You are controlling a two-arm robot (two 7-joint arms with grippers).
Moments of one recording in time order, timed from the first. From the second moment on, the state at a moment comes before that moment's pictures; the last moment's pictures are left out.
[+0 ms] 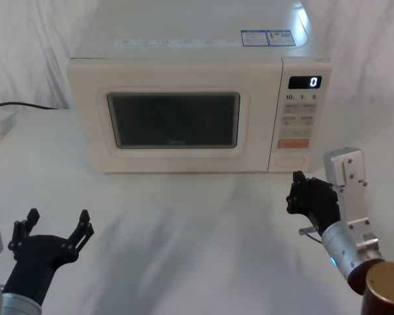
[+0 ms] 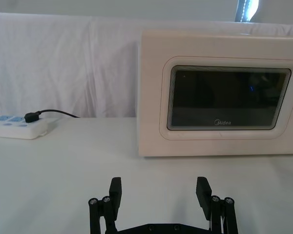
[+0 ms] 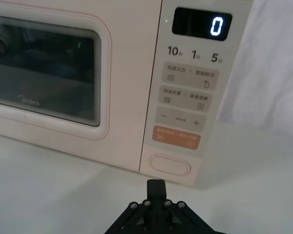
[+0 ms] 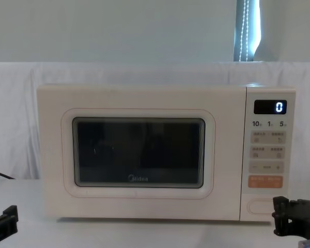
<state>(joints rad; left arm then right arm) 0.27 0.24 0.04 -1.85 -0.25 -0.02 -0.02 0.11 0.05 -0.18 -1.49 -0.06 0.07 0.06</state>
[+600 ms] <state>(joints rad) 0.27 0.24 0.04 -1.85 -0.25 -0.02 -0.02 0.20 0.00 -0.16 -1.37 -0.08 0.10 0.04</state>
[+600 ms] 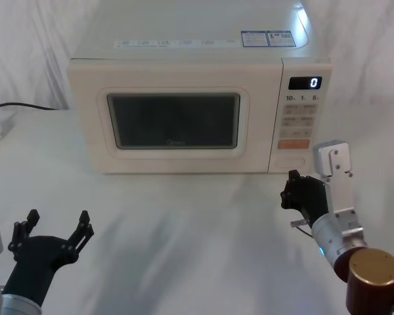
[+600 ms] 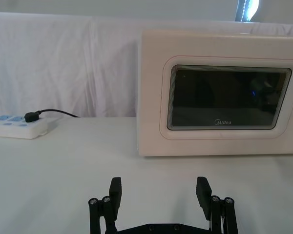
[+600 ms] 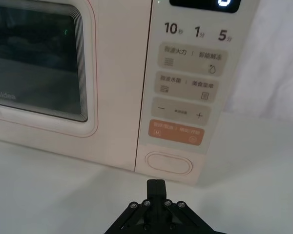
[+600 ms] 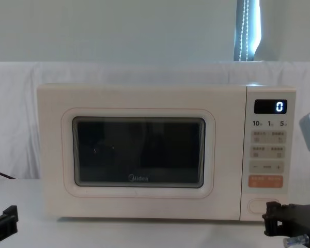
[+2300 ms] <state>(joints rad) 0.27 0.24 0.04 -1.85 -0.25 -0.02 -0.02 0.40 -0.07 -0.11 -1.06 -0.10 0.03 -0.01</state>
